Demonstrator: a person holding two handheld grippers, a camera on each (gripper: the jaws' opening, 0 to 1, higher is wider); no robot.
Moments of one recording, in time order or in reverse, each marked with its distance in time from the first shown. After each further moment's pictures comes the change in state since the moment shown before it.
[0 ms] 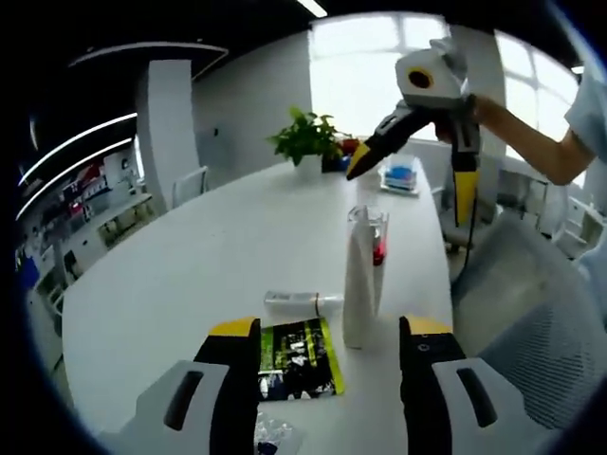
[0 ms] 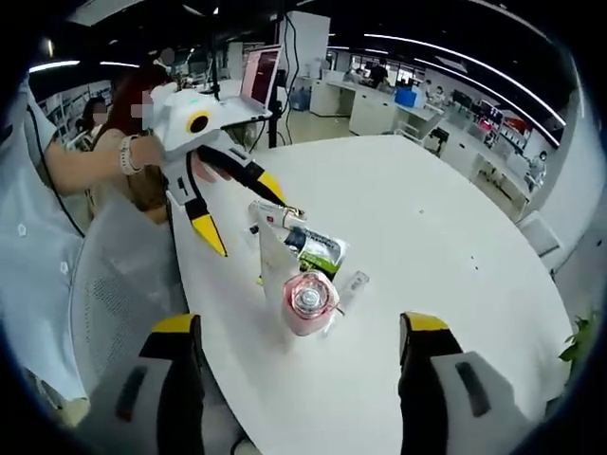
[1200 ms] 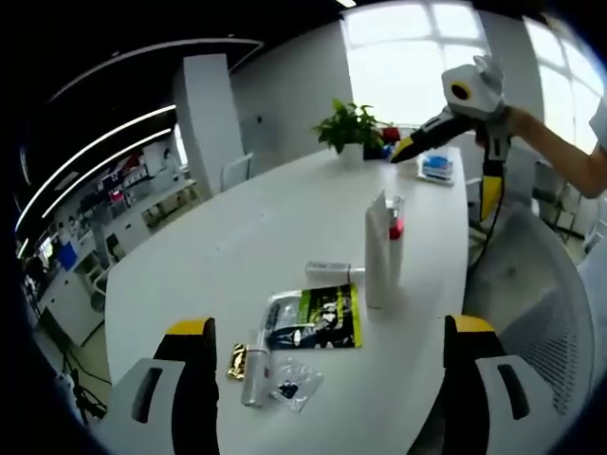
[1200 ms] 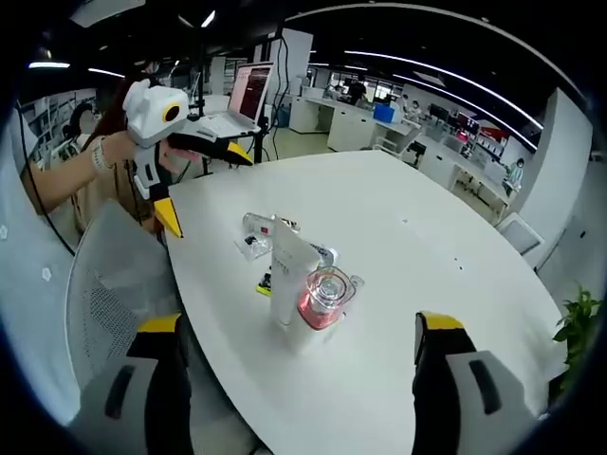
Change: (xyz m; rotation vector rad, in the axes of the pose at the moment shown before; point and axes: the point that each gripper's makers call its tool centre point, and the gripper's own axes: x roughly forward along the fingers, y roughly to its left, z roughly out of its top) left arm -0.064 0.005 -0.014 -0.043 0.085 0.226; right arm -0.009 0.019 -0.006 0.031 -0.073 -0.116
